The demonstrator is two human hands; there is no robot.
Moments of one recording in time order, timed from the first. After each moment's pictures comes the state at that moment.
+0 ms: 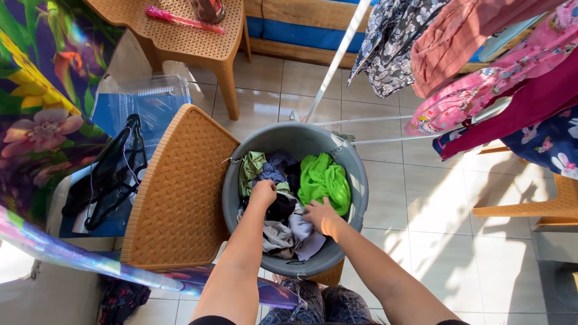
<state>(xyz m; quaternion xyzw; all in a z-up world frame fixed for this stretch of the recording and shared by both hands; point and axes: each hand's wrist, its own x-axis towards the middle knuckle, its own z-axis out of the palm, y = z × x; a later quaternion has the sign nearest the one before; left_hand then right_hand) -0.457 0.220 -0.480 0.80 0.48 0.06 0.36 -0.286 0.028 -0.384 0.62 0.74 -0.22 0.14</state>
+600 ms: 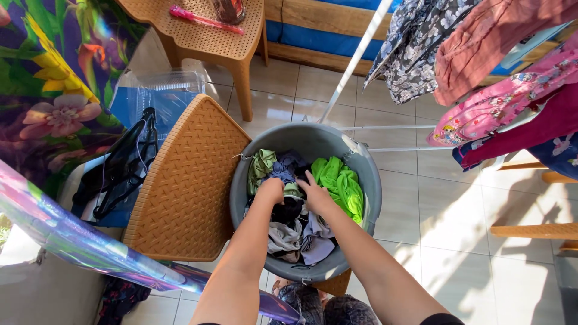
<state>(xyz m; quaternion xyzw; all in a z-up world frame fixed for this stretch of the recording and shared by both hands) -0.451 0.241 -0.455 0.85 0.42 -0.13 0.30 -0.299 0.110 -0.388 0.76 0.58 -0.26 -0.14</state>
